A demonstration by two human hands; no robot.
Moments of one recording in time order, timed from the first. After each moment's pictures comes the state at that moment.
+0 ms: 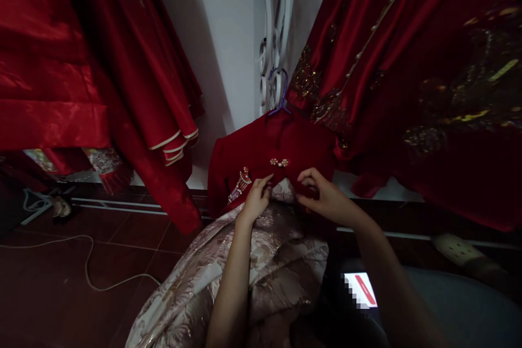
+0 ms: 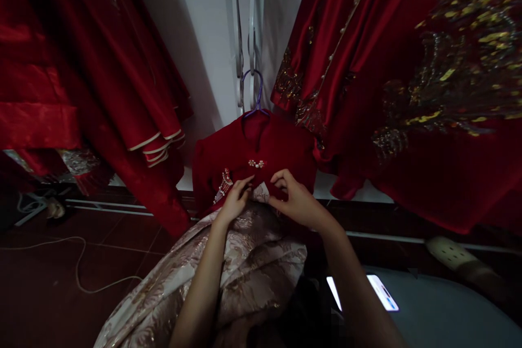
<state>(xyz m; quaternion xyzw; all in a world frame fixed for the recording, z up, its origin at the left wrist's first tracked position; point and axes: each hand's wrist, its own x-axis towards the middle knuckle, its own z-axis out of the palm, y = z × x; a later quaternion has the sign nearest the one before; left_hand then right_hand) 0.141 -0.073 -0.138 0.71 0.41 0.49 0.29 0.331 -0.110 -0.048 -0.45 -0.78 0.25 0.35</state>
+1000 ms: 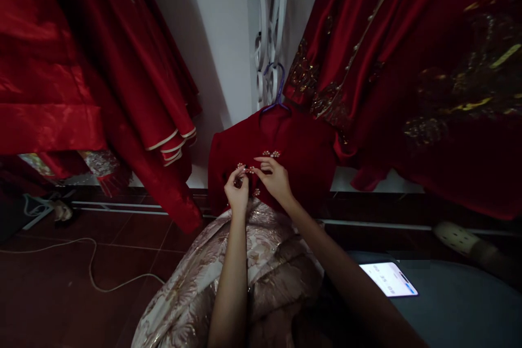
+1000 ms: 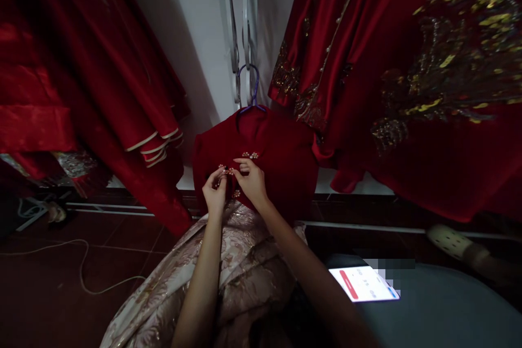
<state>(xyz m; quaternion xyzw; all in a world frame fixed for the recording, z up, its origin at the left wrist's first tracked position) 0.116 -0.066 -0.131 0.46 0.44 0.72 0.27 0.226 -0.049 -0.094 -0.45 -0.65 0.26 0.56</state>
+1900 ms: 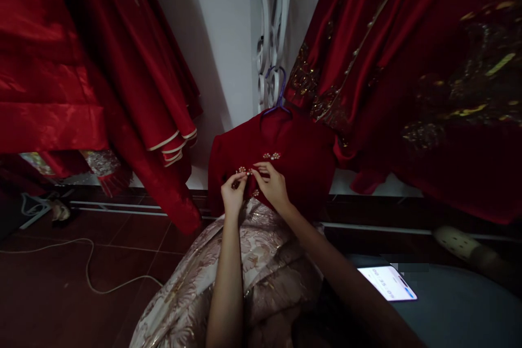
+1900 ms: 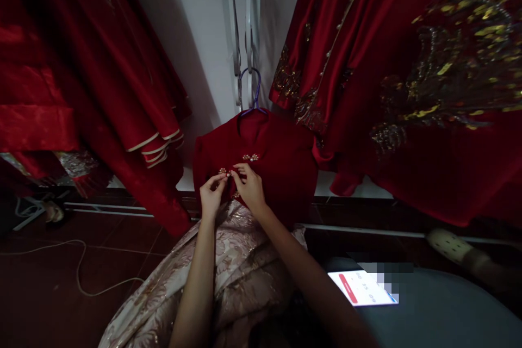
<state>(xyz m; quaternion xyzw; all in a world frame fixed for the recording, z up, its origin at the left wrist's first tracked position) 0.096 -0.065 -0.137 0.51 0.47 0.66 0.27 0.221 -0.062 -0.101 -0.42 -0.67 0.24 0.56</state>
